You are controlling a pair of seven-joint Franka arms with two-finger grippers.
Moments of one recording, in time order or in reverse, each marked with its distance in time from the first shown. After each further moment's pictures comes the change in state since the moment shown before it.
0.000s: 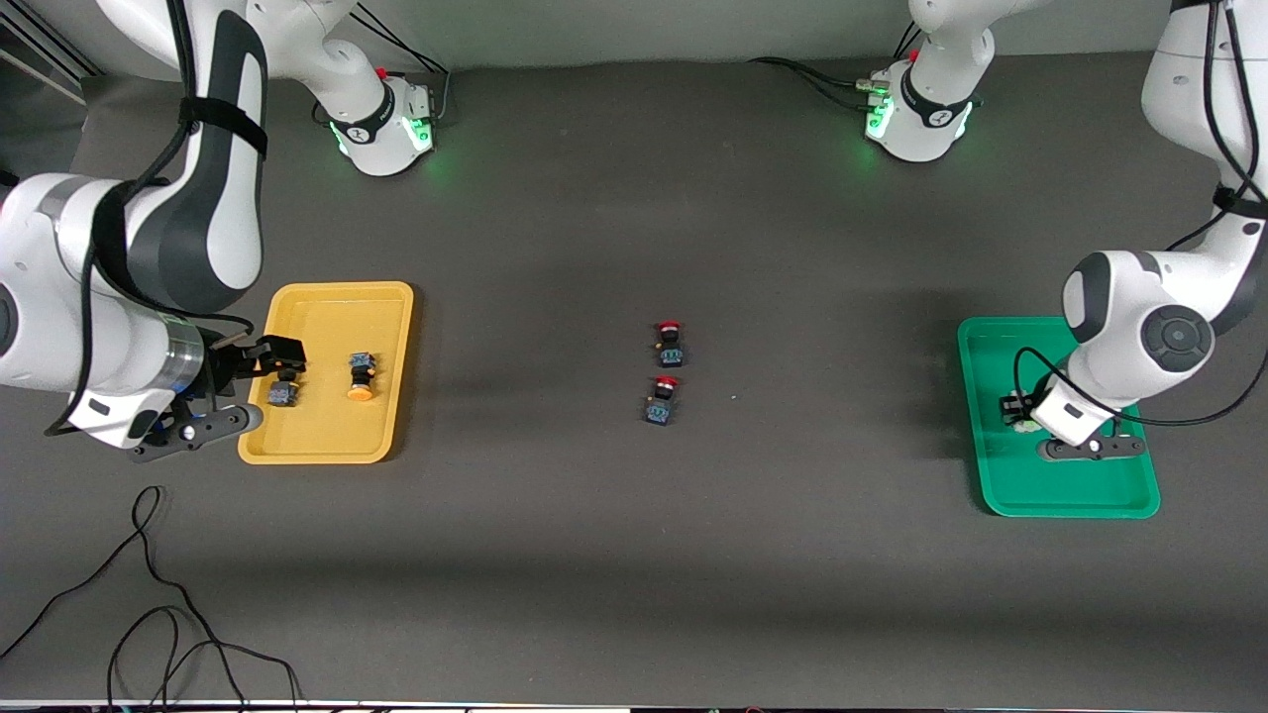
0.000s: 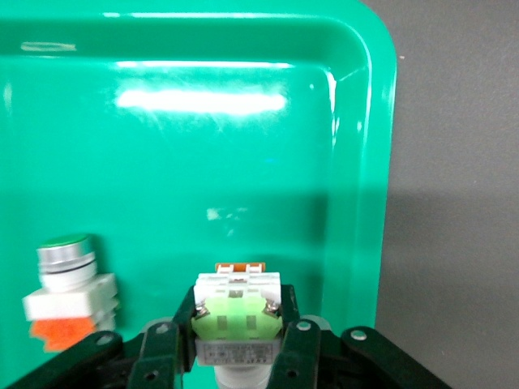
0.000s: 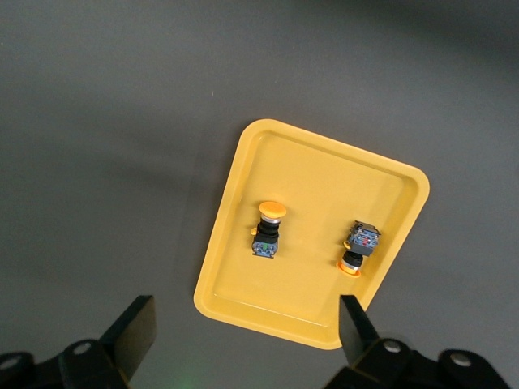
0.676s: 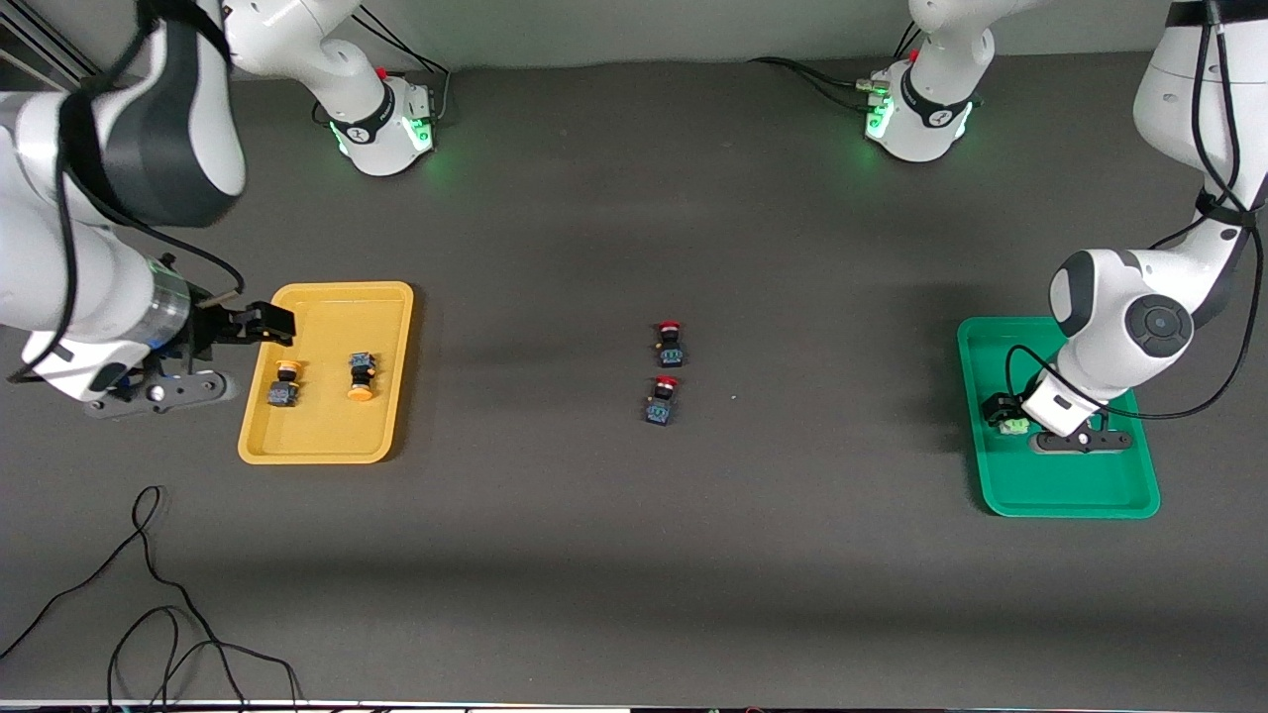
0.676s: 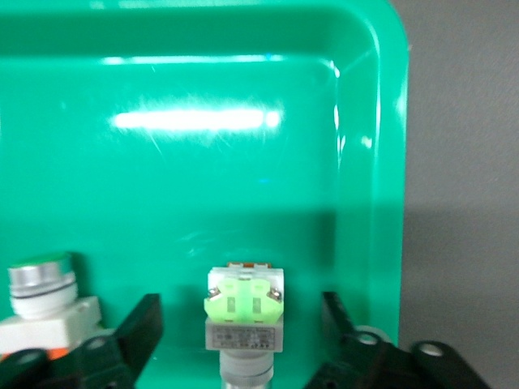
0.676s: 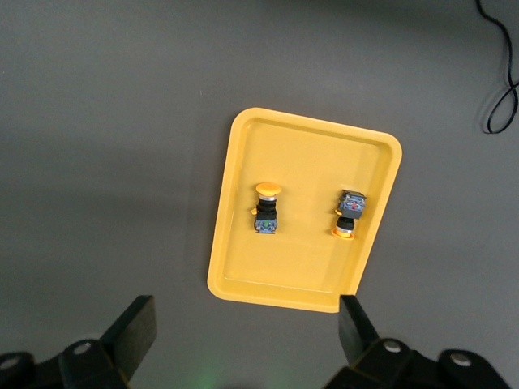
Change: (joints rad) left arm 0.004 0.003 0.017 -0.036 0.003 0.097 0.044; right arm -0.208 -0.272 0.403 -0.002 -0.316 -0.020 0.340
